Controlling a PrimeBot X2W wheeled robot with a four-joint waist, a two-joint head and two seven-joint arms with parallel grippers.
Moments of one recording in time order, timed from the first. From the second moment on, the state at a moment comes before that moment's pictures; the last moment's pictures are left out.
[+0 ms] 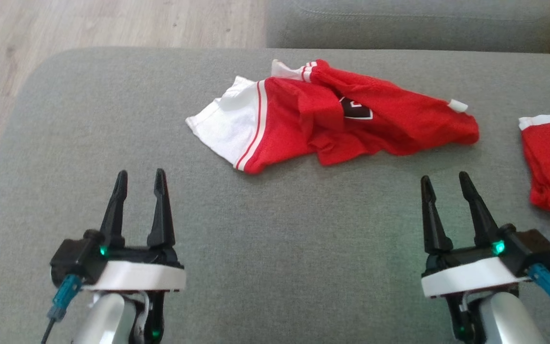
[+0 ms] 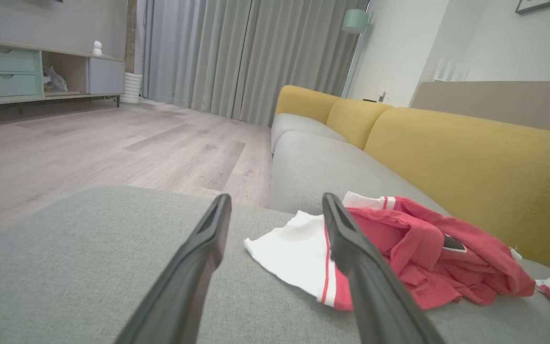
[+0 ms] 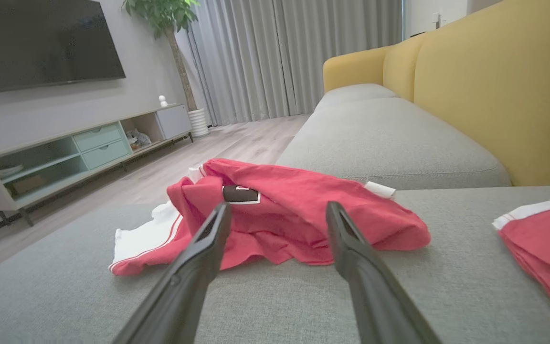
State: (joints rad) left arm -0.14 0.19 -0.32 0.15 -0.50 0.06 -0.26; right arm -0.04 -0.05 0.09 0.17 0.19 0.13 -0.25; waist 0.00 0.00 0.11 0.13
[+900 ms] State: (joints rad) left arm -0.27 0.05 -0.24 0.23 -0.40 -0.10 -0.26; right arm -0.53 -0.06 0.16 0.75 -0.12 0.13 -0.06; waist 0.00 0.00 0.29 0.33
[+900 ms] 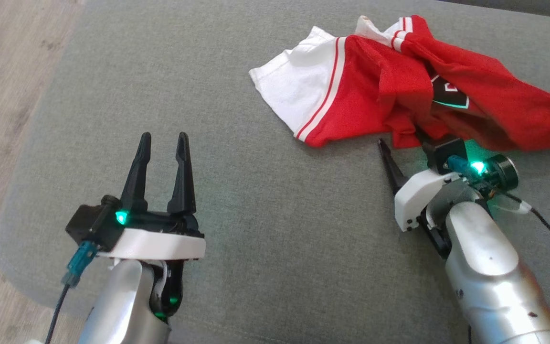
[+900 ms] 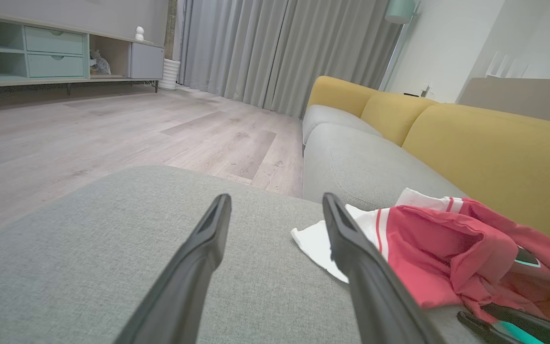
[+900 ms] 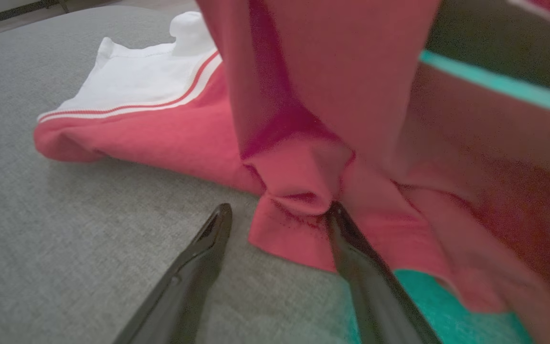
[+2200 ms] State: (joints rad) left arm -0.15 0.04 -0.15 0.25 -0.36 -0.11 -0.26; right arm -0.05 -0.10 -0.12 0.33 -0.16 0.13 0.14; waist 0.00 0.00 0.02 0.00
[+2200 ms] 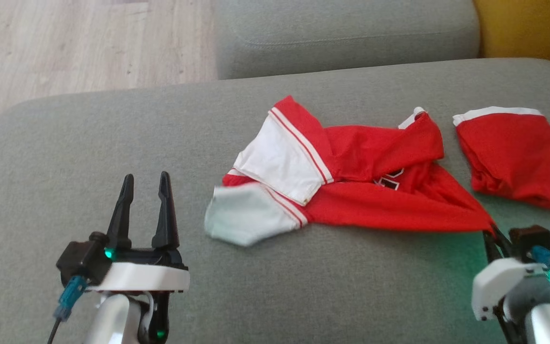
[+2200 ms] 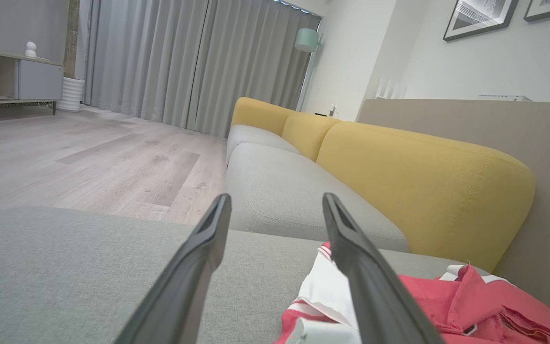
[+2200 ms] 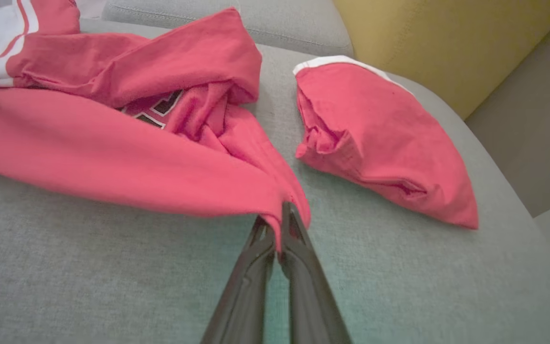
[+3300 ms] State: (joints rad) left arm -0.40 0.10 -0.35 0.47 -0.31 -0.12 -0.02; right arm -0.09 -0.05 0.00 0.11 0.19 0.13 -0.25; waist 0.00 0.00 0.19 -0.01
